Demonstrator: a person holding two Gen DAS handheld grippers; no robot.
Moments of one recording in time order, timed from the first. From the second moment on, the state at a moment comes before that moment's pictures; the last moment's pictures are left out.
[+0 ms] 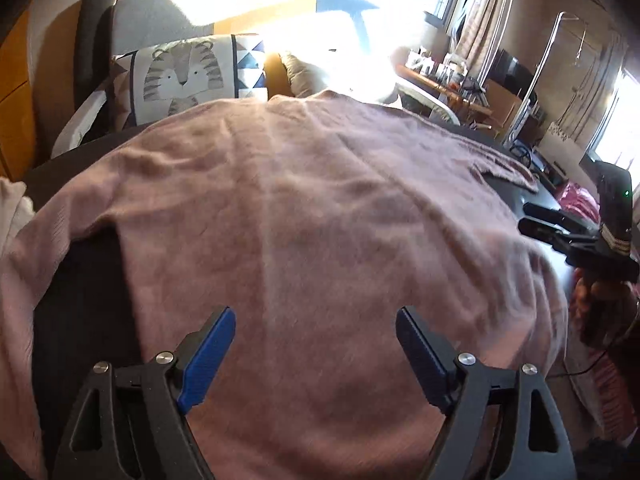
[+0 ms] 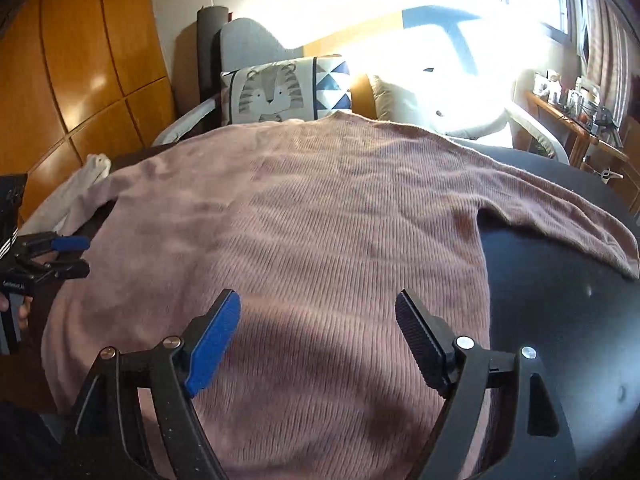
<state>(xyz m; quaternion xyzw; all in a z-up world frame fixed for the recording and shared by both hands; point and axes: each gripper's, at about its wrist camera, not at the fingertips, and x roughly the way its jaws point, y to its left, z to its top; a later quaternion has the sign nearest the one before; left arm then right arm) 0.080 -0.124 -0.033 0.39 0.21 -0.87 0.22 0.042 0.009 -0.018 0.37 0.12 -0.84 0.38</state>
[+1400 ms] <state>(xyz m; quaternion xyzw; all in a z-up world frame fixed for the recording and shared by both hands) 0.123 -0.094 -0.074 0.38 0.14 -0.87 0.26 0.034 0.002 -0.066 0.40 0.14 -0.84 0.34</state>
